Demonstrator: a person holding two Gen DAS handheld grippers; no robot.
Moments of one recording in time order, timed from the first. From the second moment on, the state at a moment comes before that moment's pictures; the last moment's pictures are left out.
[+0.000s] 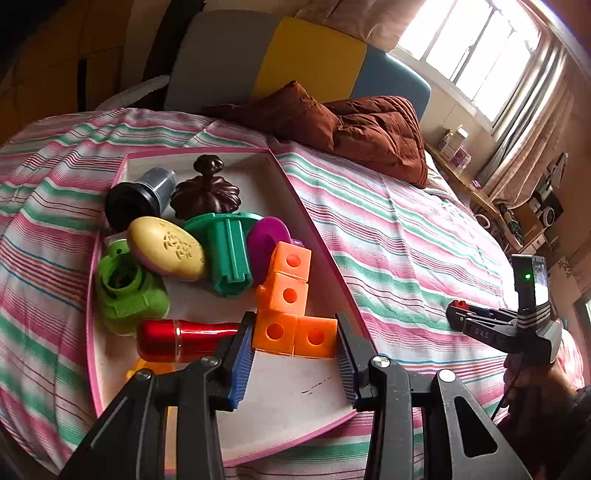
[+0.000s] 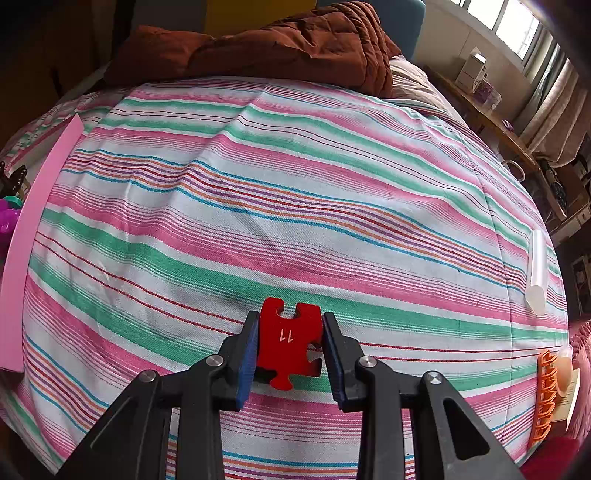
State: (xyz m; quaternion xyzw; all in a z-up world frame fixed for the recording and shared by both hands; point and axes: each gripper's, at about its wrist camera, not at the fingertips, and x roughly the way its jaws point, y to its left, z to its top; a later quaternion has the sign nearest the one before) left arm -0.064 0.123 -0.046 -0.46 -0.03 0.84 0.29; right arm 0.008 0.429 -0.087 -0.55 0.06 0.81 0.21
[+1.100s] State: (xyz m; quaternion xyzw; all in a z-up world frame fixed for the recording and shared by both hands) left arm -0.034 0.056 -0.025 -0.41 0.01 0.89 0.18; right arm 0.011 0.415 -0.082 -0.54 0.06 0.82 0.18
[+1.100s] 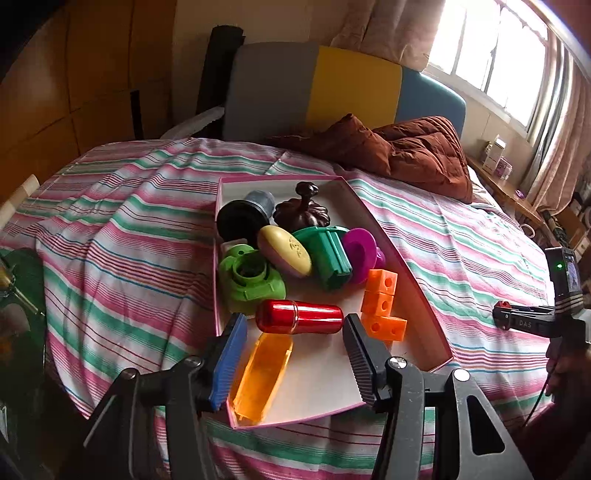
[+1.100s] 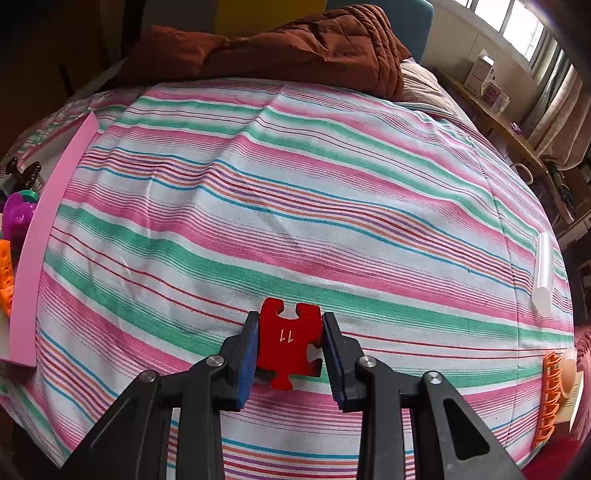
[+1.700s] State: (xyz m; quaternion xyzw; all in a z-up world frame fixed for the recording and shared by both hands) left arm -0.034 0.027 -0.031 -0.41 -0.01 0.90 0.15; right arm -0.027 0.281 -0.015 -0.46 0.08 0.88 -0.01
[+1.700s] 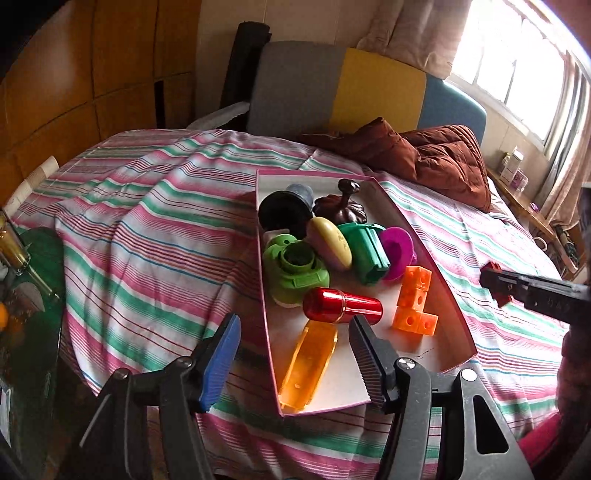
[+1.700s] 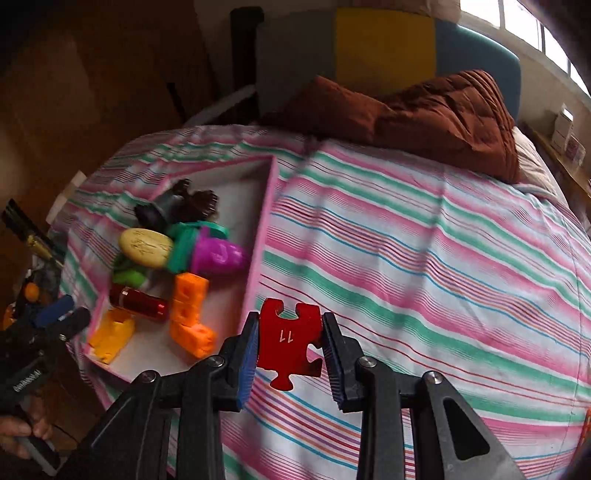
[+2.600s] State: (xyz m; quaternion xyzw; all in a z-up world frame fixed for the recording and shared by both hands) left arm -0.037 -0.007 -0.027 -0.40 -0.02 0.91 0.09; right arm -0.084 0.189 -0.050 -0.49 0.06 0.87 -0.08
